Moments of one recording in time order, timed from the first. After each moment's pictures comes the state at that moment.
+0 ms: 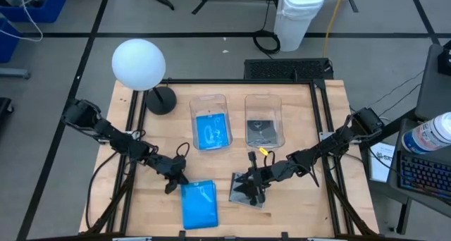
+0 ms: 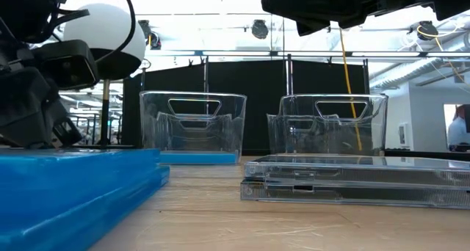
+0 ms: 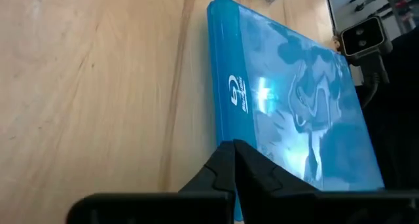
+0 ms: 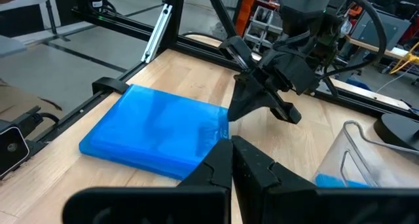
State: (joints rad) left arm -0.47 1.39 0.26 0.47 0.08 -0.77; right arm 0.46 1.62 0.72 0.66 0.28 -0.15
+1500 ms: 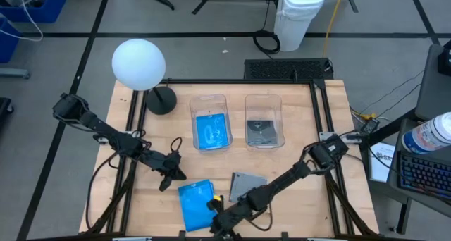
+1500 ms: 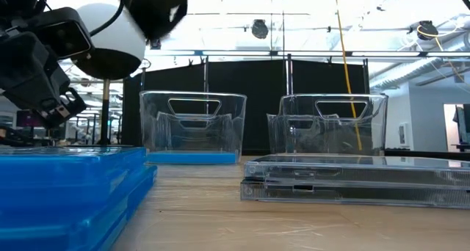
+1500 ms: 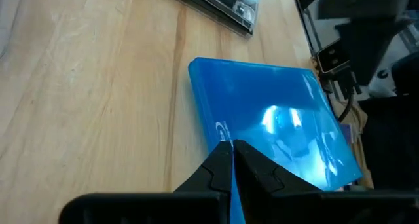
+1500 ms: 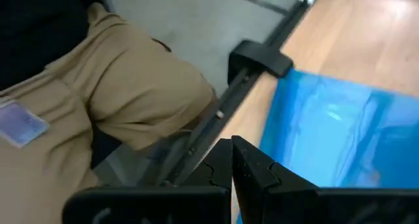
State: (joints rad) left arm -0.48 1.13 0.26 0.31 -0.01 -0.67; right arm 0.56 2.30 1.71 -0.03 -0.06 0.00
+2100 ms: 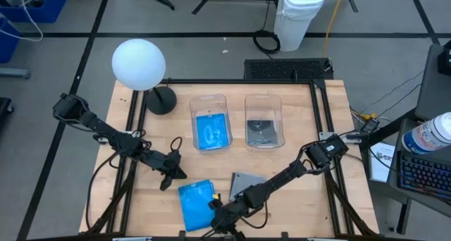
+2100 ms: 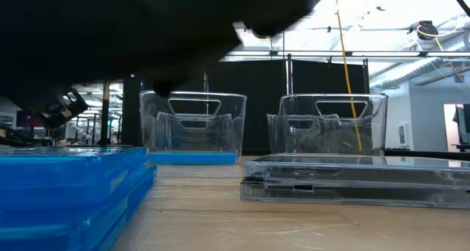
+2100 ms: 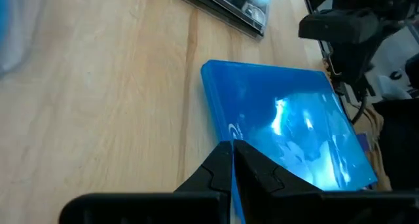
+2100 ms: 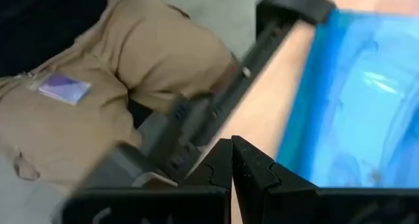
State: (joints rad) left arm -0.48 1.13 0.26 0.29 -0.04 -0.66; right arm 0.53 2.33 1.72 -0.12 -0.21 0.06
